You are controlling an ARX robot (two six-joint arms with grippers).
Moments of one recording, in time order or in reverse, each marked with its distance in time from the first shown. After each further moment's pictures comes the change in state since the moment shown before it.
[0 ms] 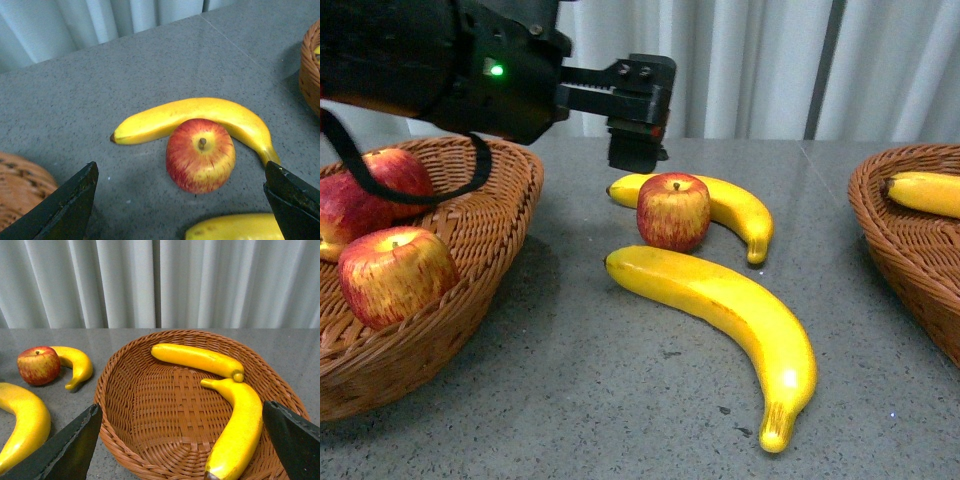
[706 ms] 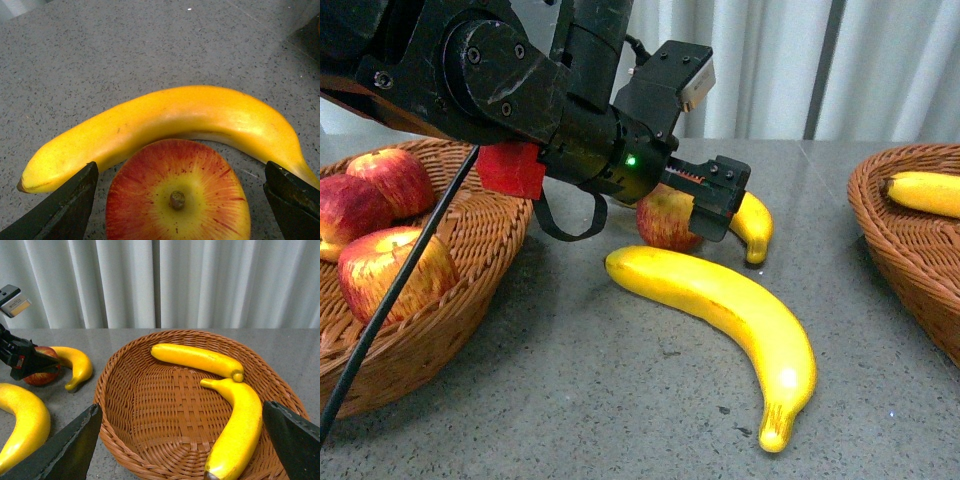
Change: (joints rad) left arm -0.043 0.370 0.290 -0.051 0.053 0.092; right arm 0.000 0.000 0.000 0.000 0.000 0.000
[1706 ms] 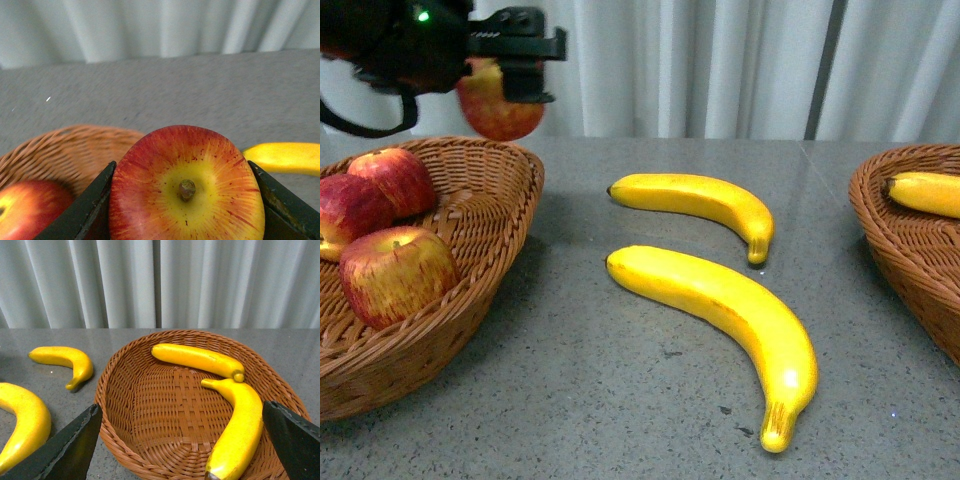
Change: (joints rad) left arm 0.199 -0.335 -0.185 -0.002 -0.257 -0.207; right arm 0.000 0.000 0.000 0.000 0.000 0.000
